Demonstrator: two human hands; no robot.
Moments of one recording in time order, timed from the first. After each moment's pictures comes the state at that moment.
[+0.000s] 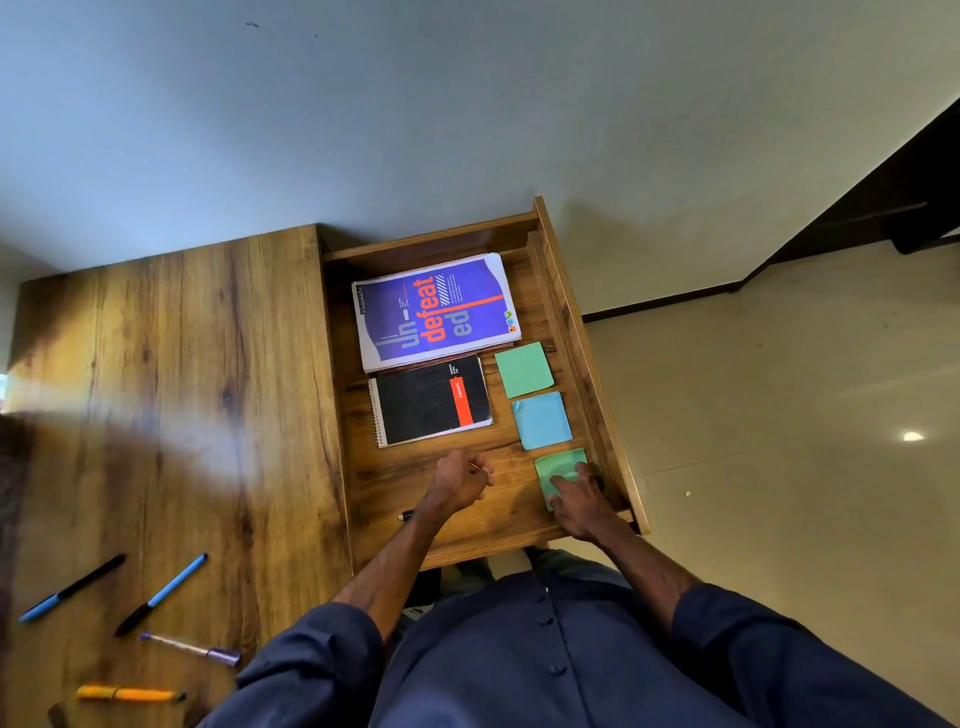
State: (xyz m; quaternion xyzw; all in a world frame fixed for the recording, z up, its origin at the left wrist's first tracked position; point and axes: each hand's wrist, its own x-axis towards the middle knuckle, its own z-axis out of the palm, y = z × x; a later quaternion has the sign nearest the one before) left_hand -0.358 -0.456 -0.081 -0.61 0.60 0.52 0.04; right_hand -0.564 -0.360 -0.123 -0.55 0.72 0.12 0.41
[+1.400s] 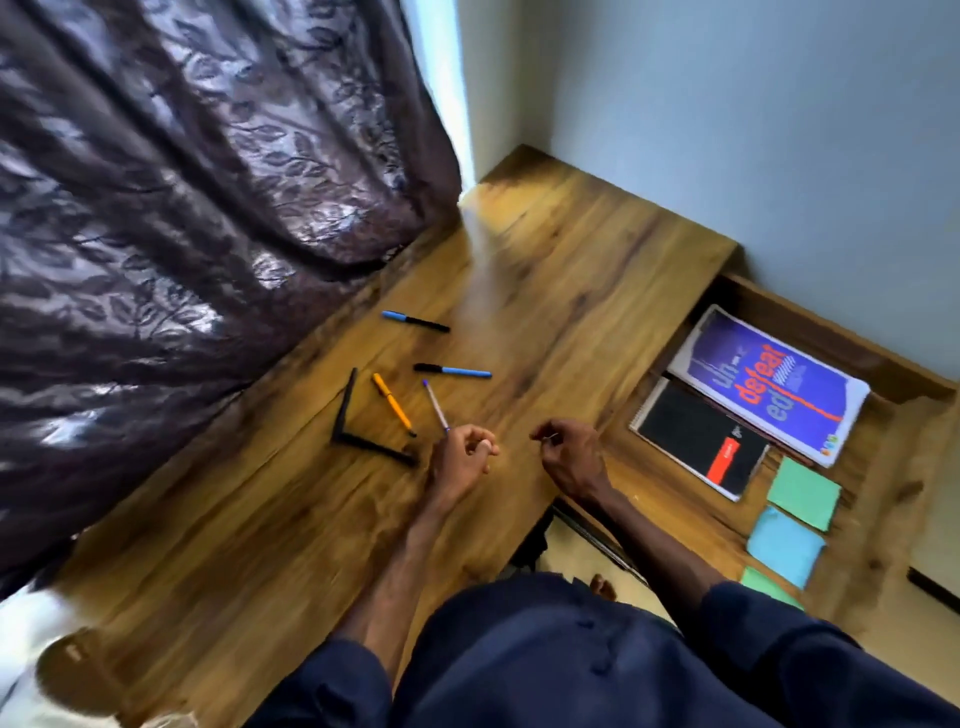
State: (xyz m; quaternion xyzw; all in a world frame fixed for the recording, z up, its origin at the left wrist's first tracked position) left_hand -0.085 -0.275 -0.029 -0.81 0.25 0.36 -0.40; right_hand -0.240 -0.389 -0.035 -0.80 0.41 -0.17 0.40
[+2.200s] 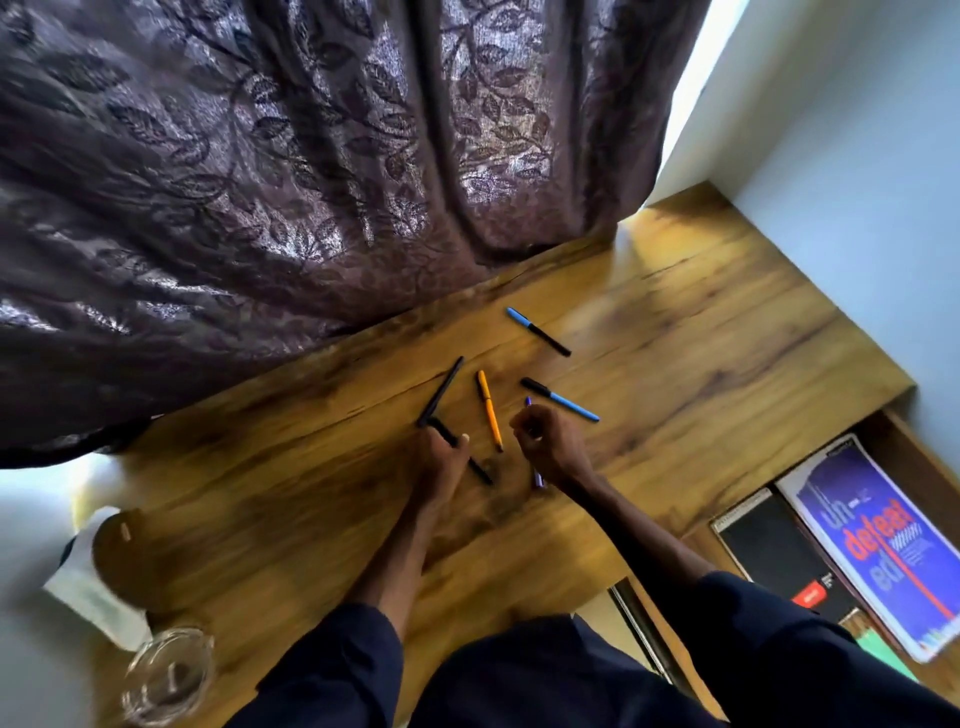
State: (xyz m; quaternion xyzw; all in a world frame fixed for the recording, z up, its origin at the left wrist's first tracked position) left_hand 0.034 -0.211 -0.040 -0.93 -0.05 0.25 -0.27; right_hand -0.051 -0.366 -0.029 -0.88 0.27 0.01 0.40
